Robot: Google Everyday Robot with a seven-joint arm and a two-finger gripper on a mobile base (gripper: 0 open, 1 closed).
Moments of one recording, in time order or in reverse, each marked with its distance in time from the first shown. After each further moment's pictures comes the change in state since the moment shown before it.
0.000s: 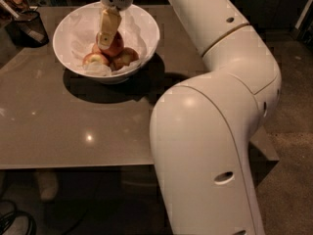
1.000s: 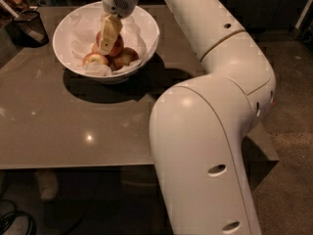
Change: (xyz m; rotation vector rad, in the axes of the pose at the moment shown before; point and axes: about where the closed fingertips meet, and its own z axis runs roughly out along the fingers) arm 0.009 -0.002 0.022 -0.039 -0.034 0.030
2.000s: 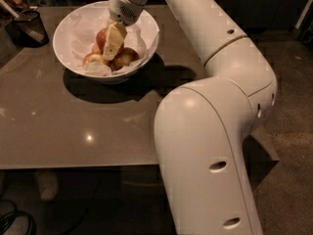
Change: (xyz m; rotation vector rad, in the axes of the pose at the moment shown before) arm 0.019 -0.001 0.015 -0.031 -0.024 0.048
